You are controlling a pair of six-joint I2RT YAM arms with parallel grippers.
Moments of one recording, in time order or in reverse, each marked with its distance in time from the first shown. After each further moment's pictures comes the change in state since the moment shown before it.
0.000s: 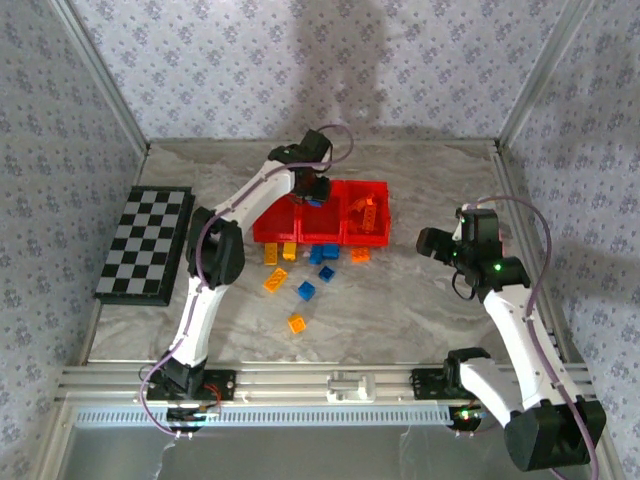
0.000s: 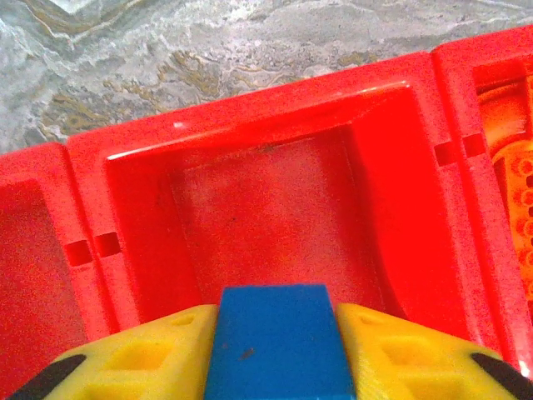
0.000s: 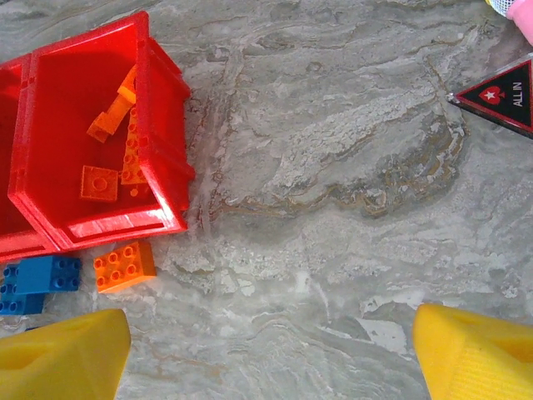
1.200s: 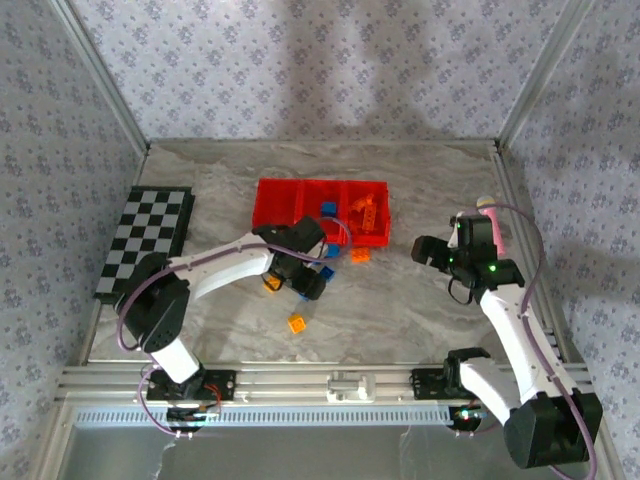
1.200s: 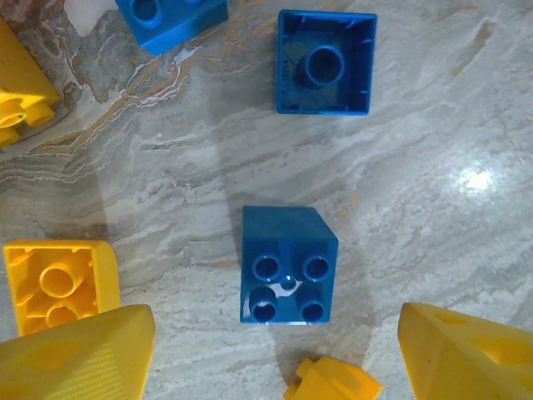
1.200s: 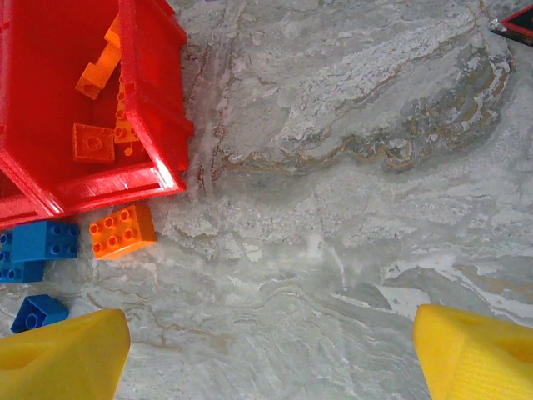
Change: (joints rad) left arm -0.262 -0.629 -0.991 0.145 0.060 0.051; right arm -0.002 0.018 -0.061 0.013 -0.071 0.029
